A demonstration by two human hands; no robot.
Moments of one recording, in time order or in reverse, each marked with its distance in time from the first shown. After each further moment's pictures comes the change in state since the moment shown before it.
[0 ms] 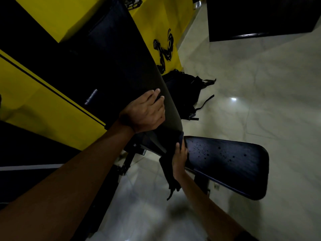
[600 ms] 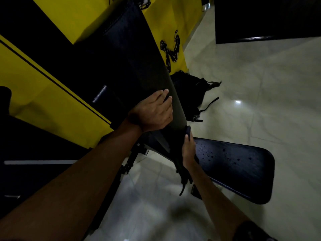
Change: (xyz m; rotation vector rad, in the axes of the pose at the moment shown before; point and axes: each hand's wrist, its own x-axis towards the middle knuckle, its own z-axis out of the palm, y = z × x) left_hand -0.001 0.000 -0.003 -0.022 -0.006 -0.022; right_hand 0.041 -0.016 -0.005 -0.096 -0.038 0.002
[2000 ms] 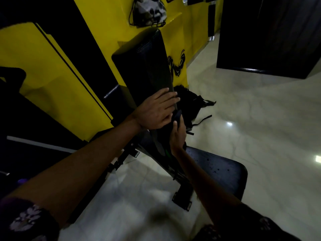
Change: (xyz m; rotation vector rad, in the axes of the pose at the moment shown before) left_hand 0.013 -0.010 -0.044 -0.302 -0.046 -0.231; right_hand -0.039 -0.101 -0.010 -0.040 -0.013 -0.364
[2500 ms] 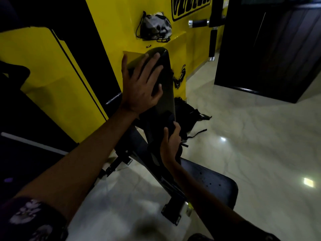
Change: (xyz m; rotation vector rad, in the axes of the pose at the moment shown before) left_hand 0.019 -0.053 -0.041 0.398 0.347 -0.546; right_hand -0.025 -0.043 -0.003 -0.059 -0.019 -0.148
